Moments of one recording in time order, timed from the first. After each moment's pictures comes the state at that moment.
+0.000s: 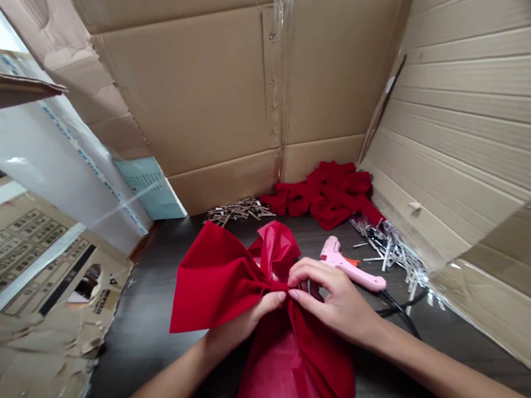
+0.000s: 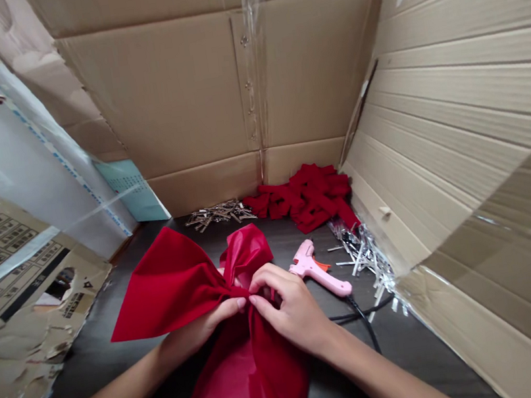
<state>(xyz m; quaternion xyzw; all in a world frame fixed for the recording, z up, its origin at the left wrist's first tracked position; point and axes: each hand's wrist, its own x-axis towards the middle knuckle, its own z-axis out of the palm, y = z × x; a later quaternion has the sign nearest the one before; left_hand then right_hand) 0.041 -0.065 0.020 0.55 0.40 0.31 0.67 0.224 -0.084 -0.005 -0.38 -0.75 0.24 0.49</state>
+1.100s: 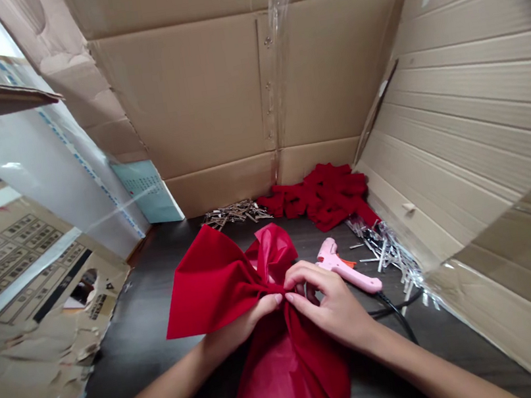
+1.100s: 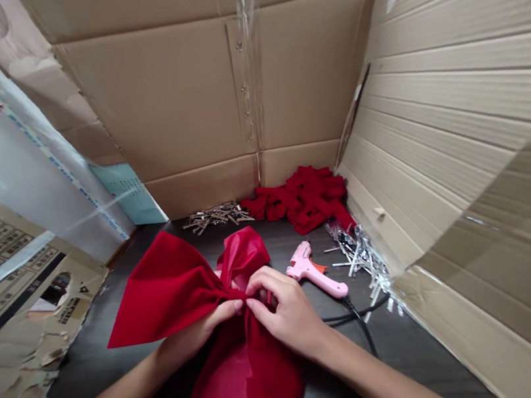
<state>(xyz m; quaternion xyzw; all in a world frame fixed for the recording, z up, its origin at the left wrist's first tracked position) 0.040 -0.065 0.018 0.56 0.41 0.31 0.65 0.220 -0.085 -0.006 -0.40 -0.73 0.24 0.50</state>
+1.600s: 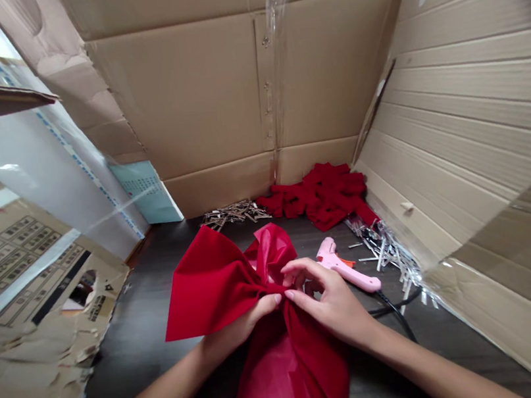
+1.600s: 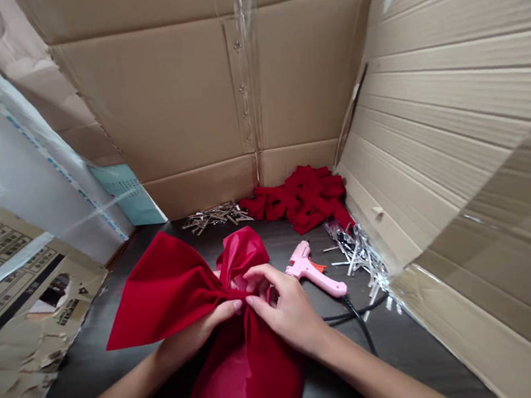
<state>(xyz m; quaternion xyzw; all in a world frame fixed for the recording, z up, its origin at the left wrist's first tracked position) 0.044 -0.070 0.030 0.56 0.42 0.32 0.64 0.220 -0.084 -0.007 -0.42 -0.68 0.31 0.51</state>
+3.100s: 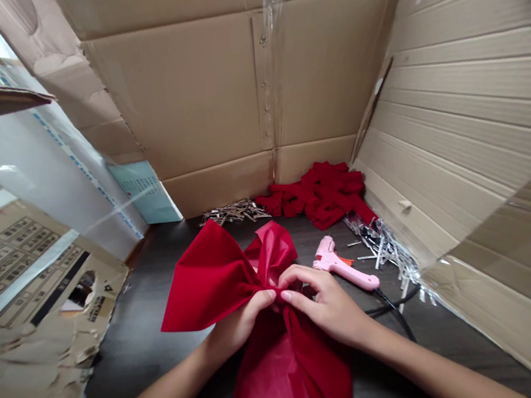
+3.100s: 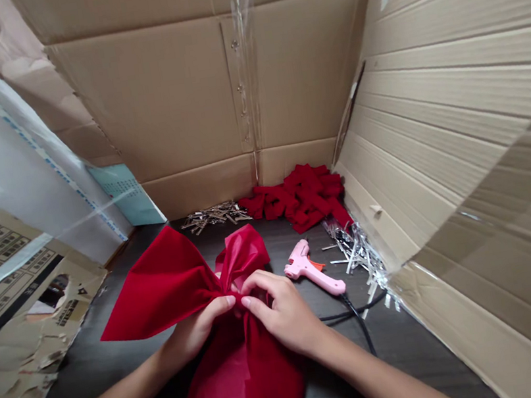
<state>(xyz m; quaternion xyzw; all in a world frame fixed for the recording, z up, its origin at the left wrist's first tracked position) 0.034 -0.067 0.015 0.61 0.43 0.29 0.60 0.218 -0.085 -0.001 -0.40 -0.71 0.33 0.47</state>
